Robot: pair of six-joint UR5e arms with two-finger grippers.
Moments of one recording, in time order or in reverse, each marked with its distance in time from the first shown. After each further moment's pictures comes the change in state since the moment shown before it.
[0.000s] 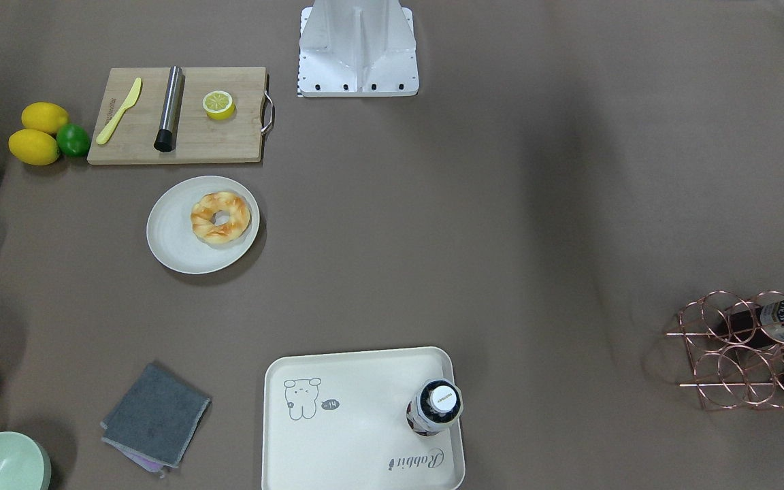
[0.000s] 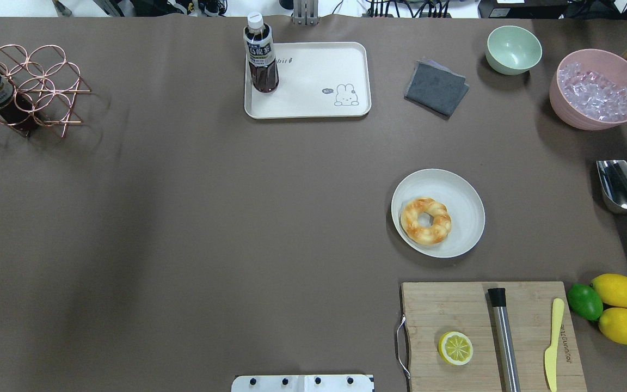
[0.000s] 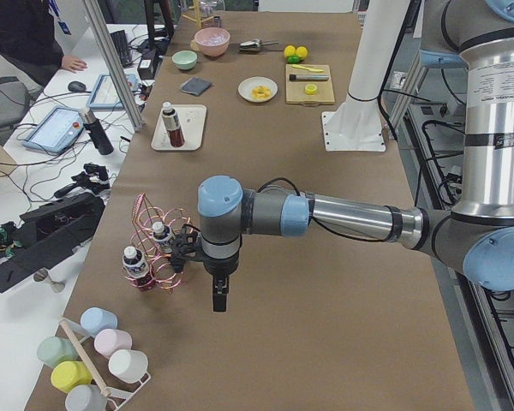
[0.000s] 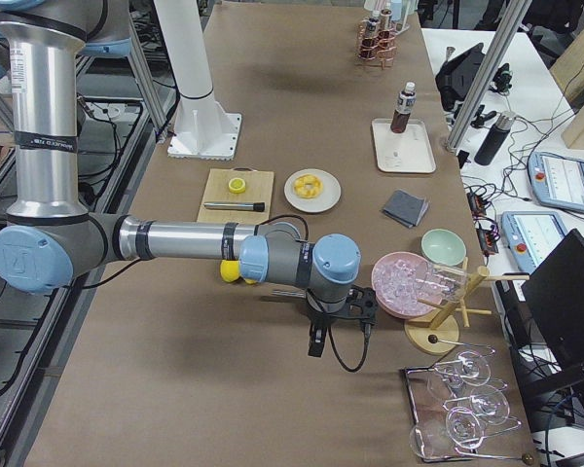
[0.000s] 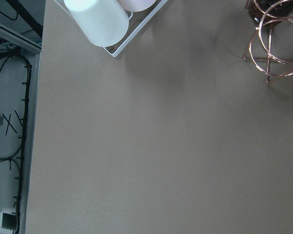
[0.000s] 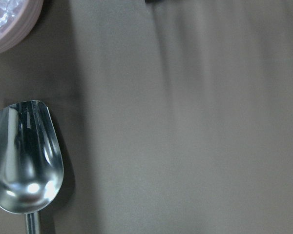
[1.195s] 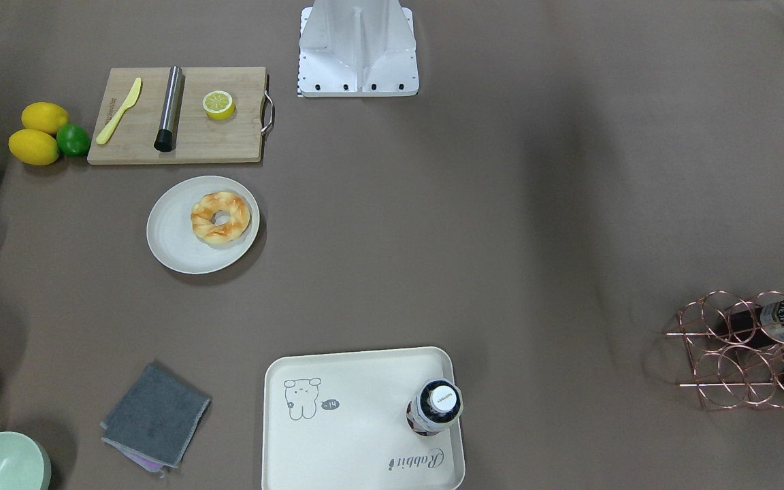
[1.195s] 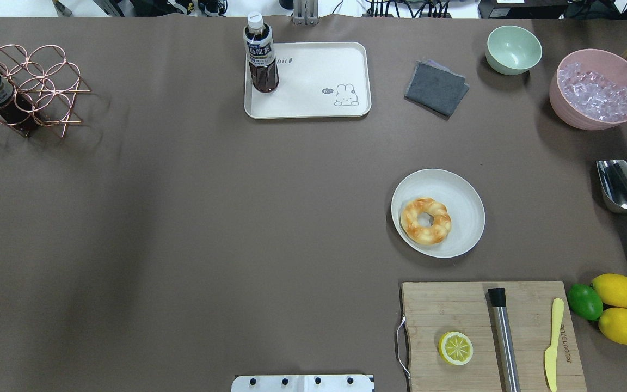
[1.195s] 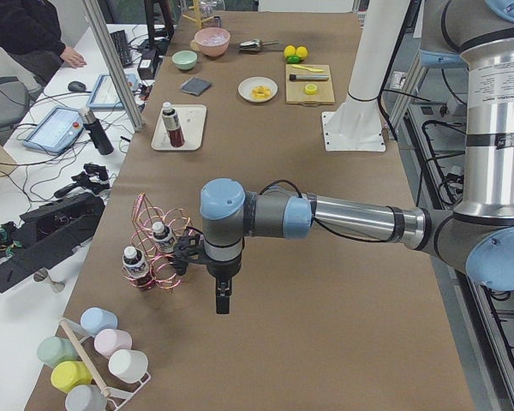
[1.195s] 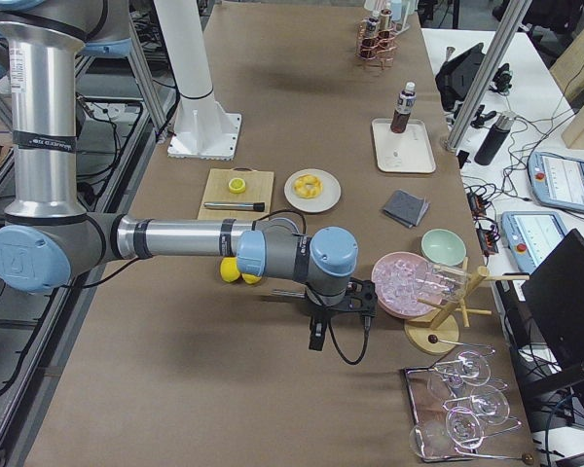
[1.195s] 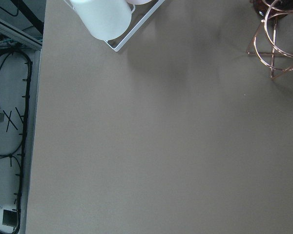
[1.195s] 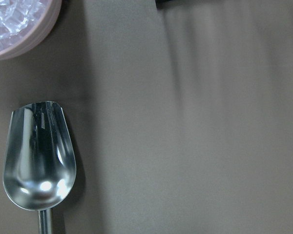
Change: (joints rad) left arm 0.002 0.012 -0.001 -0.002 0.002 0.000; right arm -0.001 -0.009 0.033 0.000 0.011 0.001
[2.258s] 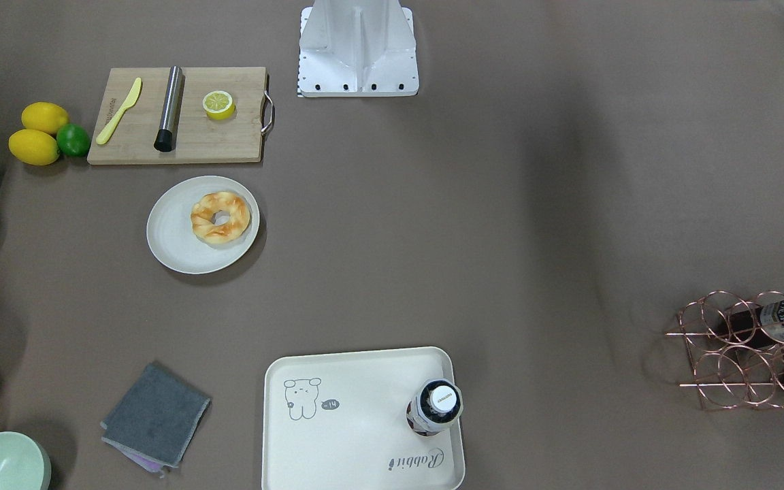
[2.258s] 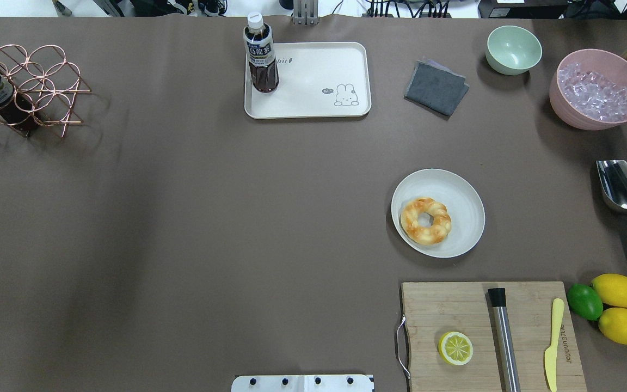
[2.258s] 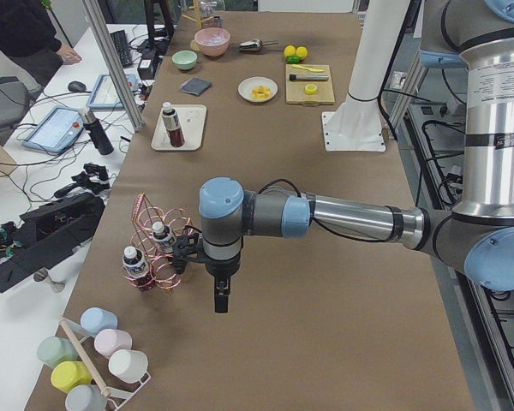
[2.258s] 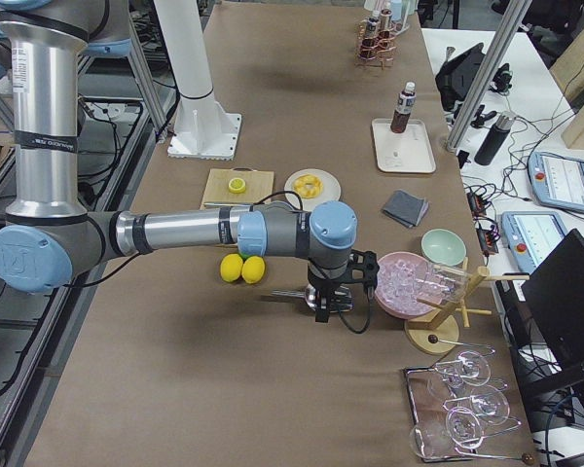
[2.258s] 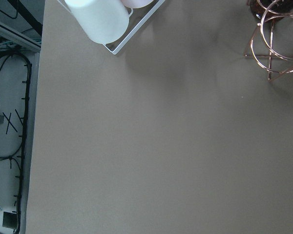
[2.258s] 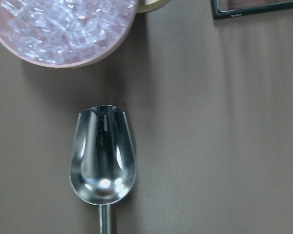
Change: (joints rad) left arm 0.003 -0.005 0.002 -0.001 0.000 0.000; right arm -0.035 -0.008 0.093 -0.001 0.066 0.024
